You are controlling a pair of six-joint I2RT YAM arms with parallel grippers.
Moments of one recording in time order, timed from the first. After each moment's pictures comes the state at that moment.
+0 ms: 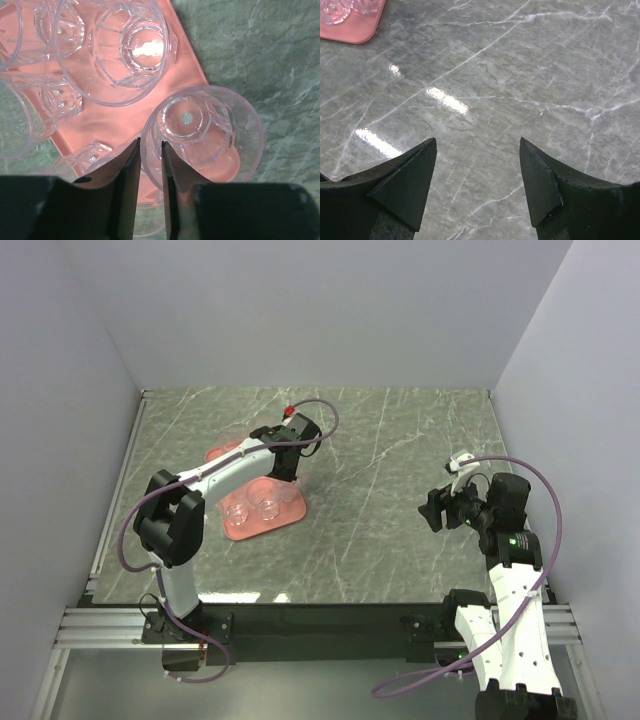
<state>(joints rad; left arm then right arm) -0.66 1.84 1.49 -0.79 -0.46 -0.38 -0.14 0.67 0.71 -0.64 -0.59 -0.36</state>
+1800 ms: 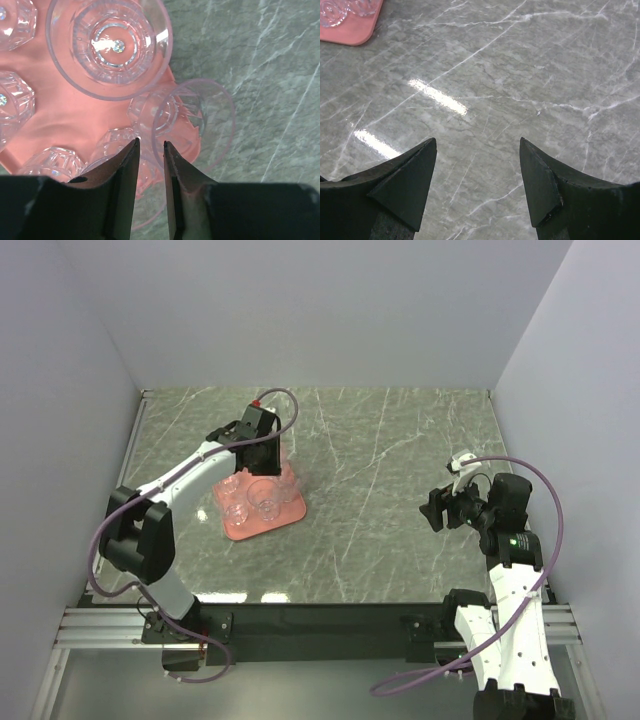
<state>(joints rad) -0.47 1.65 1.30 -0.59 -0.04 -0.44 -0.15 0.67 0.71 -0.64 -0.60 -0.36</state>
